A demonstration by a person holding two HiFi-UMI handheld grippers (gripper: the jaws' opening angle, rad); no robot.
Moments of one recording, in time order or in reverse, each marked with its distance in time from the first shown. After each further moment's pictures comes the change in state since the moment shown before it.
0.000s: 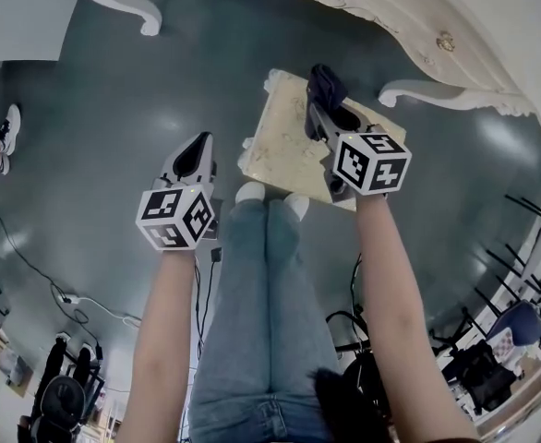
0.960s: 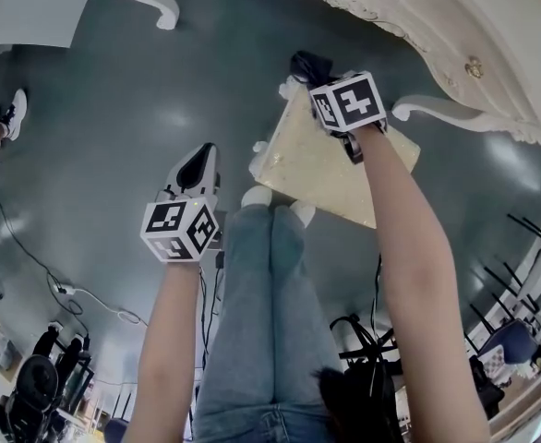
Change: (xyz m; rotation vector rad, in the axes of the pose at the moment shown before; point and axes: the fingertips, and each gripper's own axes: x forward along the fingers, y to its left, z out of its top) left arm -0.010 0.029 -0.015 -0.051 -0.008 0.060; right arm 0.103 -0.016 -0.011 -0.403 0.488 -0.049
